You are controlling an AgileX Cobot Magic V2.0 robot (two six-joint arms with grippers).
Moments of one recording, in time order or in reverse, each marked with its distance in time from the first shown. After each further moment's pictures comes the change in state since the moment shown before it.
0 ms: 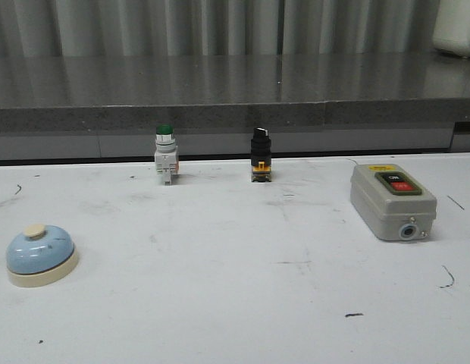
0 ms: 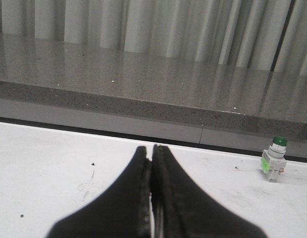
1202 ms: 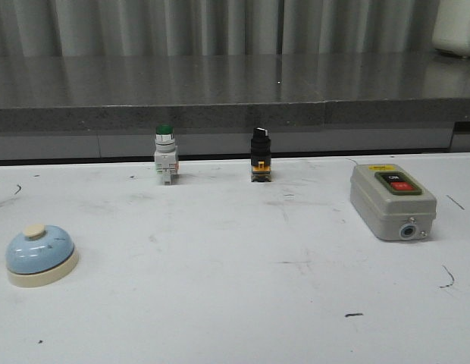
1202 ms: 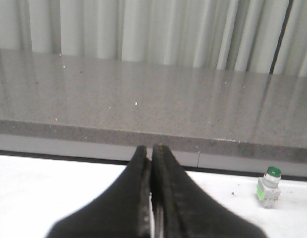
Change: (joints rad) left arm 0.000 0.364 -0.412 0.054 0.135 0.000; right arm 0.000 0.306 -0.476 0.003 0.171 0.000
